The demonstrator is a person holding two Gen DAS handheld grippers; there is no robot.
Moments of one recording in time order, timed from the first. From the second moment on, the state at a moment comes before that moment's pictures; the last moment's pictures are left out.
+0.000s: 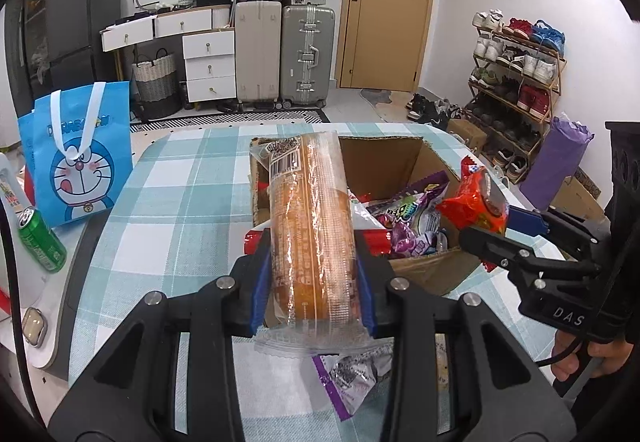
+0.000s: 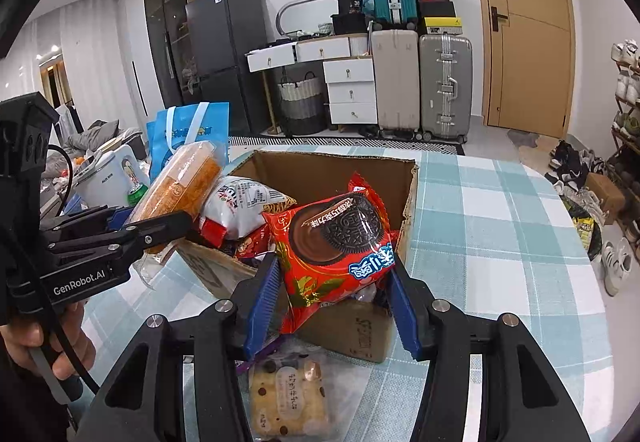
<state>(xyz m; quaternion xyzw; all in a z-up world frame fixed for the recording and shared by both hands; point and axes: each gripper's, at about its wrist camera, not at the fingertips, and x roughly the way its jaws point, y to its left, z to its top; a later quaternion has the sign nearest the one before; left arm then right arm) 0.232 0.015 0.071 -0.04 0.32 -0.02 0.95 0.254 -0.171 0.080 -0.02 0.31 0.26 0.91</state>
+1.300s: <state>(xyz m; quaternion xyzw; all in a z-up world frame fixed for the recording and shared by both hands) 0.277 0.012 0.025 -0.01 0.37 -0.03 0.93 0.286 -0.153 0.075 -0.04 0.32 0.26 0.91</state>
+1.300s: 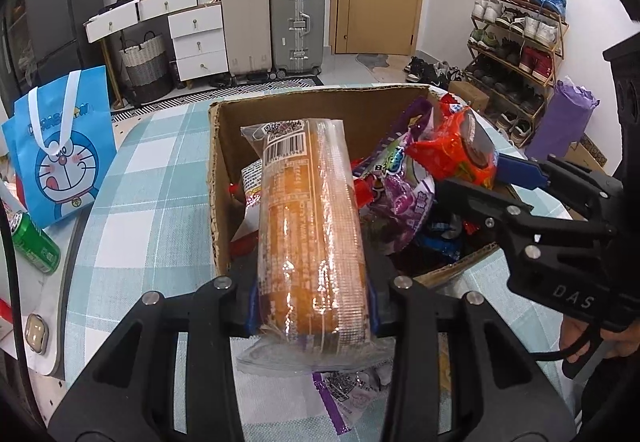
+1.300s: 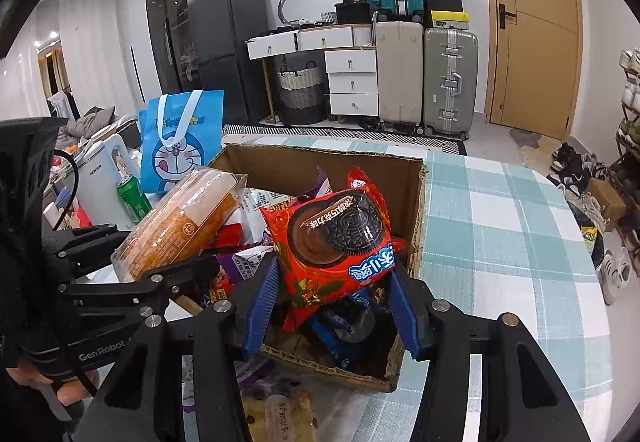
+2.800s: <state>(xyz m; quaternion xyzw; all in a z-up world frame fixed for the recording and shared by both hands) 0.157 0.030 0.028 -0.05 0.37 -0.01 0.93 0.193 -0.207 0.066 0.01 0.34 0.25 0.91</state>
